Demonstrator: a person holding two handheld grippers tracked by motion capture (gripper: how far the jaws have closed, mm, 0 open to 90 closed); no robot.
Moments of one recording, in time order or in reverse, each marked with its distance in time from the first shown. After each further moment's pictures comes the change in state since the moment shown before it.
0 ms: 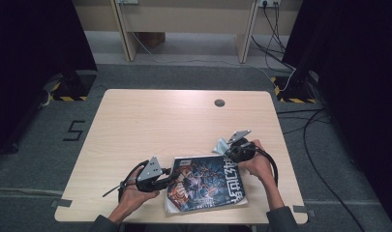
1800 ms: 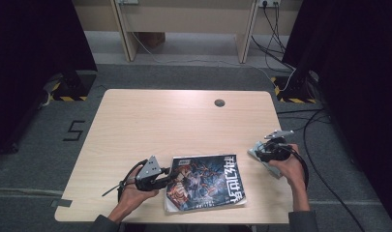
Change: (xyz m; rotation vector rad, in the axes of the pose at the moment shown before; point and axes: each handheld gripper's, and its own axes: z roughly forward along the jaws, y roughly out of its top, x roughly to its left) left arm 0.004 -0.003 0.000 0.002 0.003 -0.025; right arm -0.060 -0.068 -0.041 -0.060 -0.109 0.312
